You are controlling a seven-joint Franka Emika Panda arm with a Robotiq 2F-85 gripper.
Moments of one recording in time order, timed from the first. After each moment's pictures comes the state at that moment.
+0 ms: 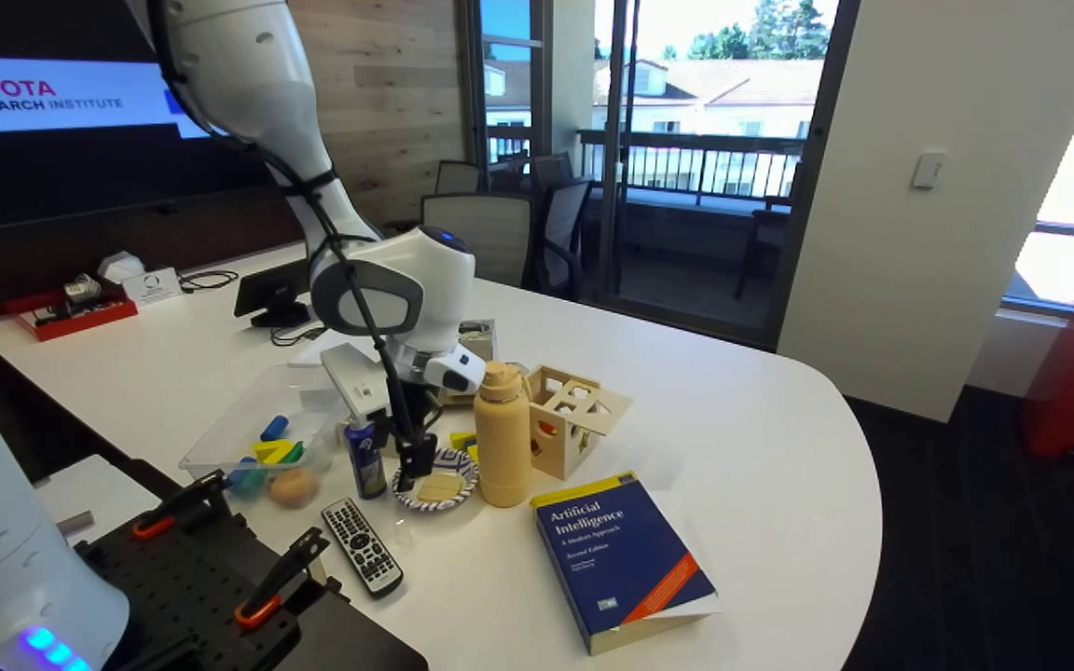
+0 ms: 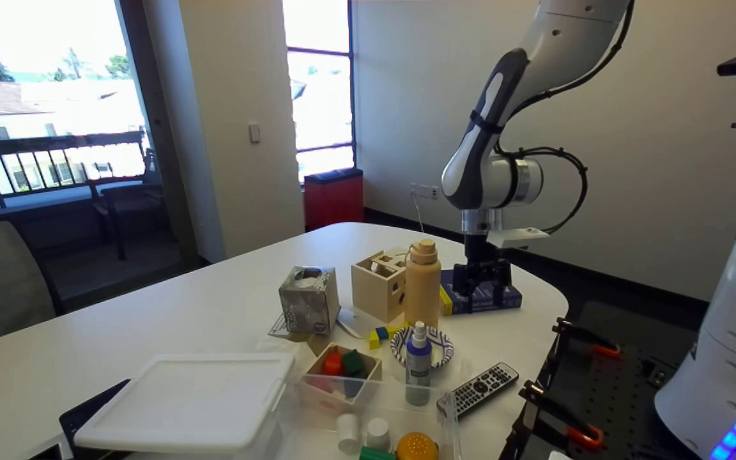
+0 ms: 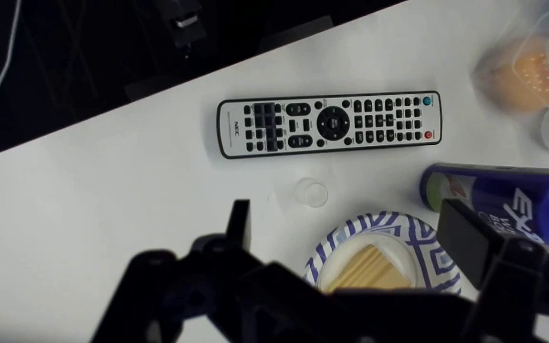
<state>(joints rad) -0.18 0.30 -0.12 -2.57 0.38 2.59 -0.27</state>
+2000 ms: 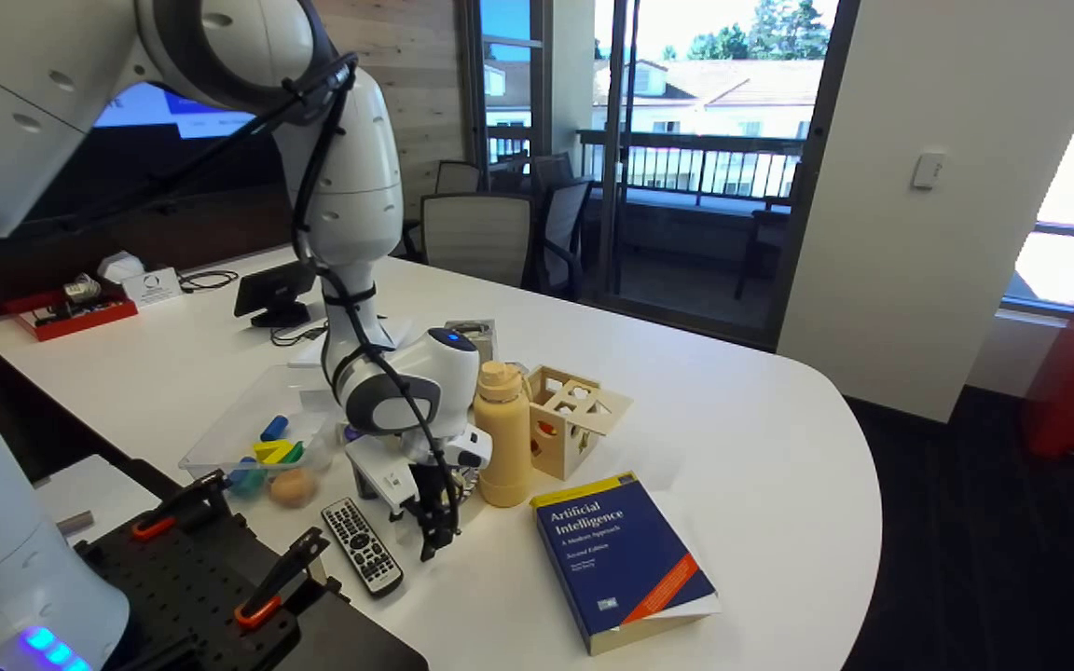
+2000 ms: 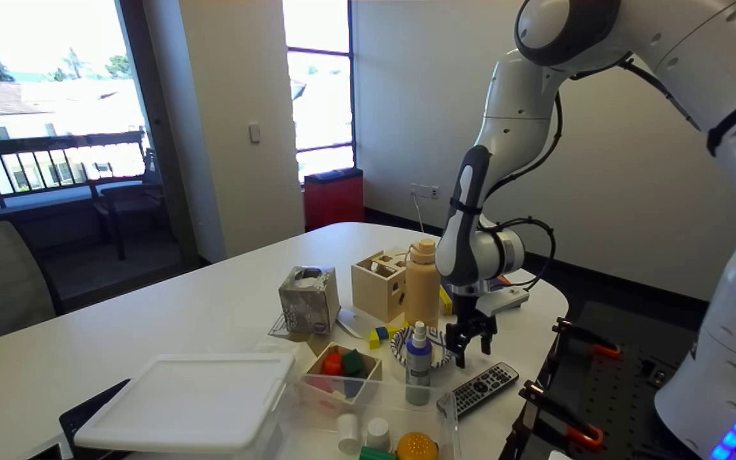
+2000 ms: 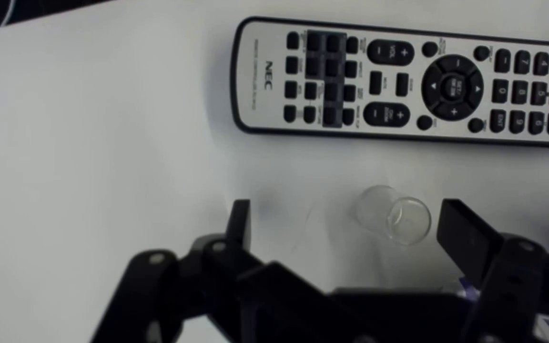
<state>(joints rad) -0.33 0.77 0.04 -2.36 0.19 2.88 -0.23</state>
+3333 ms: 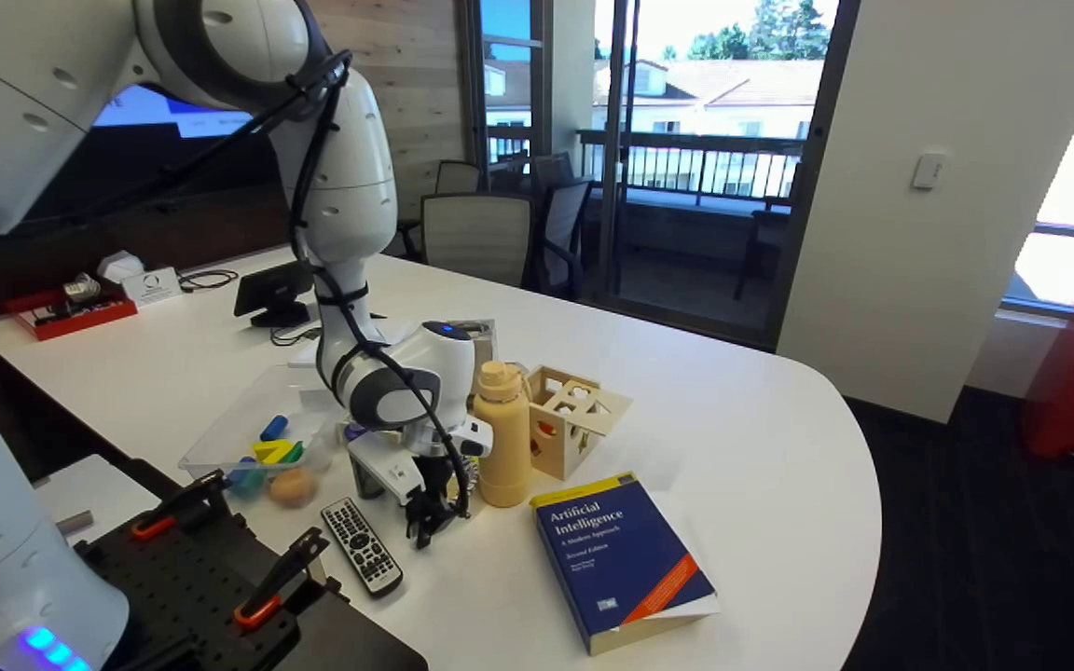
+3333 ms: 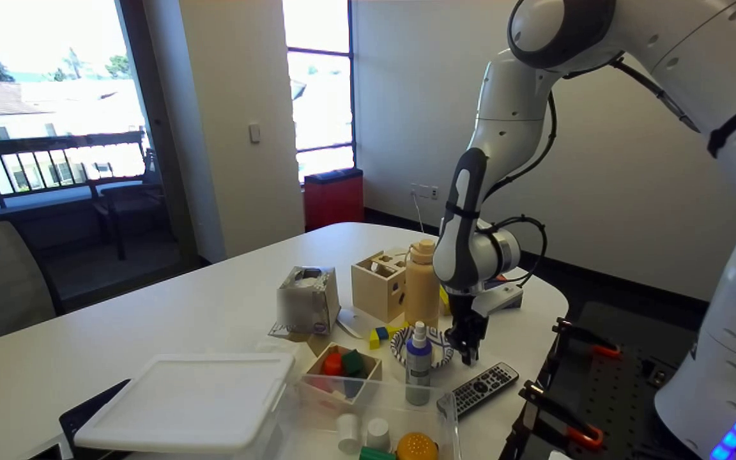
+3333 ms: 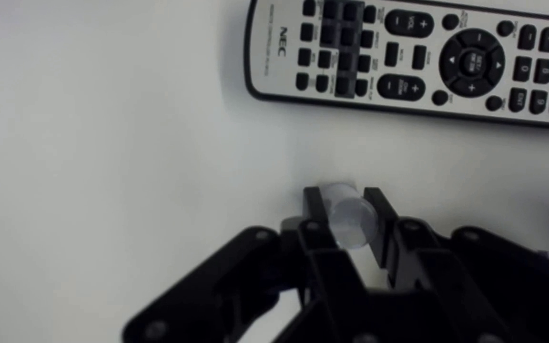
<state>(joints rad) -0.25 0.77 -0.01 -2.35 0.14 2.90 -0.18</state>
